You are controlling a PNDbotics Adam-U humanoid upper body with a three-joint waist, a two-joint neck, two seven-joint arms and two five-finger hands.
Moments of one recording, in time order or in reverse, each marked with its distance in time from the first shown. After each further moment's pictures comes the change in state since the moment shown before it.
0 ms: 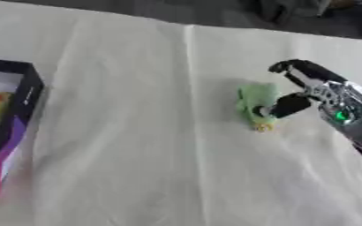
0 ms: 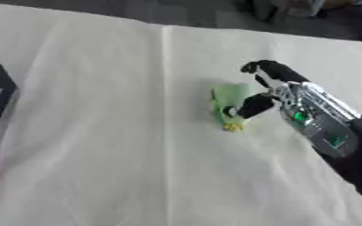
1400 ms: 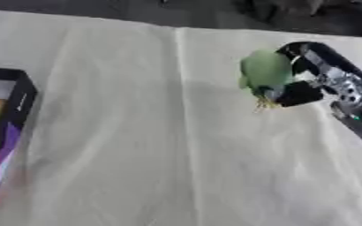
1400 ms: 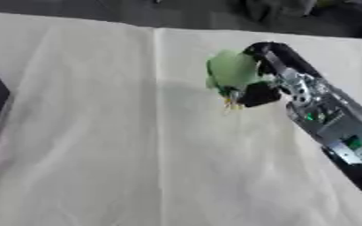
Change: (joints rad) left arm 0.047 0.001 0.000 0.000 -0.011 0.026 -0.020; right arm 0.001 -0.003 -0.067 -0.202 -0.333 -0.050 -0.399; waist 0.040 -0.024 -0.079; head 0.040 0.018
